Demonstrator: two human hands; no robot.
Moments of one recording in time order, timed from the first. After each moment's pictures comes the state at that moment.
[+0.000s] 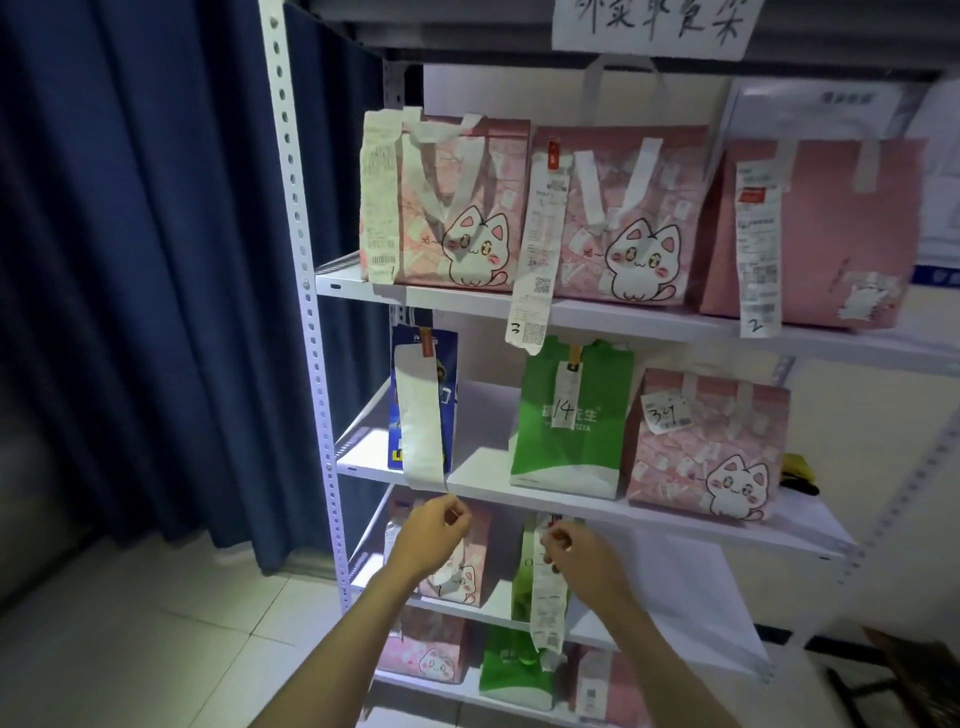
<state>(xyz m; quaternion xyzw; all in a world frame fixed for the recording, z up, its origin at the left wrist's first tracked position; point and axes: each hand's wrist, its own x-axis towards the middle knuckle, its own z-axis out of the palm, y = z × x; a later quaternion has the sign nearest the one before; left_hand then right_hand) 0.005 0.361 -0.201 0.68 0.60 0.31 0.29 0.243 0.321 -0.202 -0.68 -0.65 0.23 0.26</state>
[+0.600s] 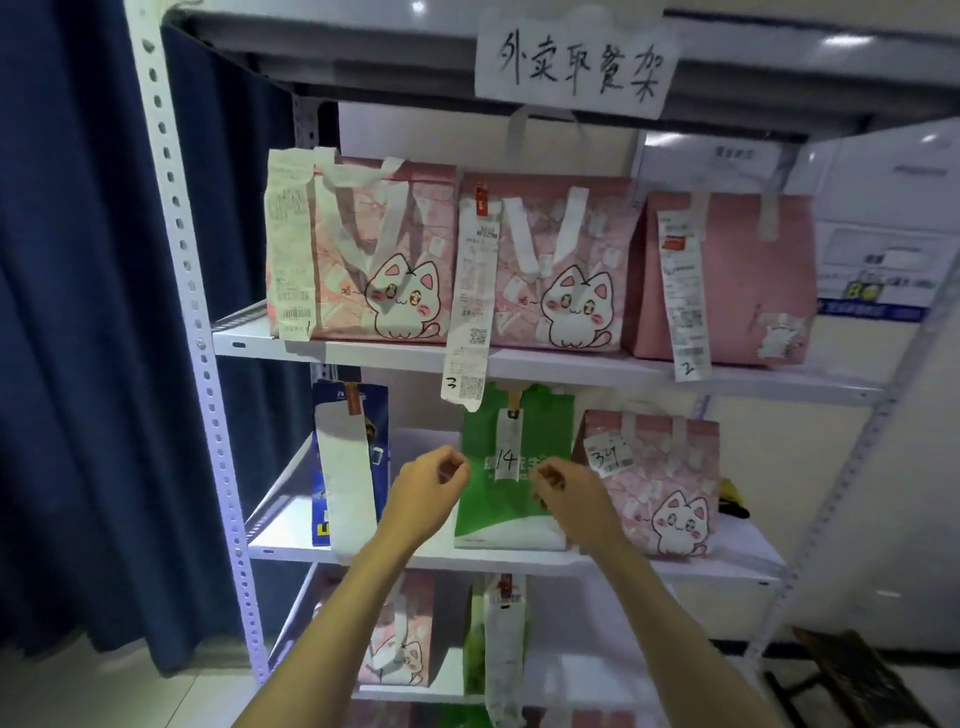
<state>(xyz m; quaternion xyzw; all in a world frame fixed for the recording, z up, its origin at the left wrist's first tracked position) 0.067 0.435 -0.082 0.73 0.49 0.41 0.25 0.290 0.402 -0.088 -0.65 -0.65 0.12 0.37</state>
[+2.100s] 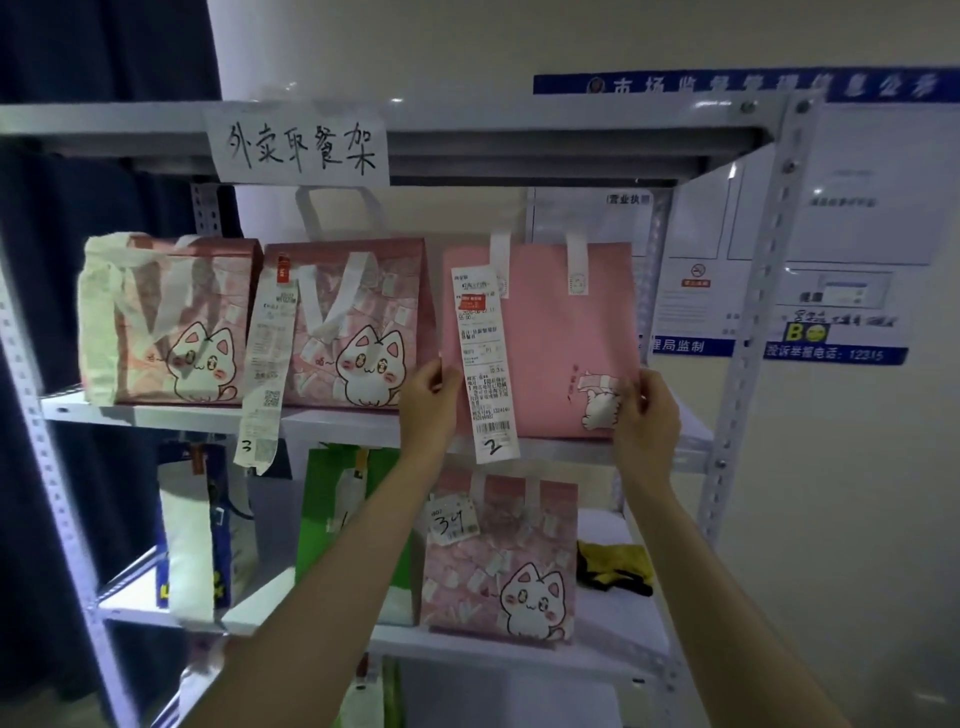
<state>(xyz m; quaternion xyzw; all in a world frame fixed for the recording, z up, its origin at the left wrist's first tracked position) 0.390 0.444 0.078 0.56 0.44 0.64 0.29 0.613 0.414 0.062 -0.53 -0.47 0.04 0.71</state>
